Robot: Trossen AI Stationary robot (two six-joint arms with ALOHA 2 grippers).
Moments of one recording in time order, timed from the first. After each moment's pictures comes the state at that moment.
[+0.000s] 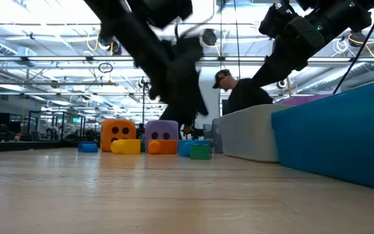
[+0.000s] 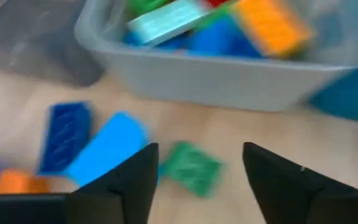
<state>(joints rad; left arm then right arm) -0.06 1.83 1.13 -0.10 -0.26 -0.28 0.07 1.15 0.64 -0.10 0.21 0.14</state>
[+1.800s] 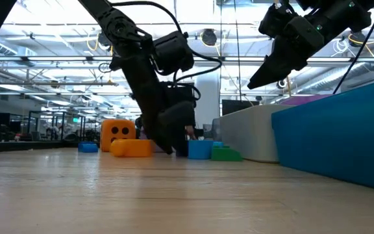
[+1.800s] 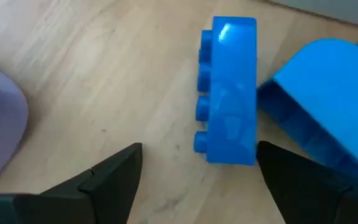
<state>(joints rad) 0.09 1.95 1.13 -0.33 -0.13 -0.37 0.07 1.15 0.64 -0.10 0.21 0.14</state>
